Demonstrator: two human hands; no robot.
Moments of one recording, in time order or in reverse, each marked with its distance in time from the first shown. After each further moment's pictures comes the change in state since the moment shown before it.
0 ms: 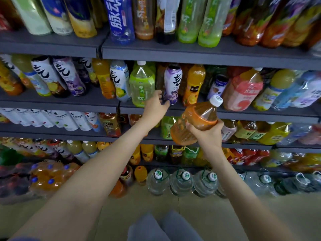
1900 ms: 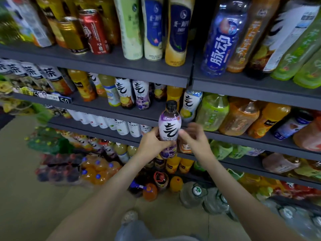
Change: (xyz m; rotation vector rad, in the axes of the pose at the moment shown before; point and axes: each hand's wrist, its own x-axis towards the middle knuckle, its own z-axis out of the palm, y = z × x) left_hand -0.038 -0.132 -0.216 -0.139 -0.010 -0.232; right_hand -0.057 -0.091 0.235 -0.058 -0.531 -0.095
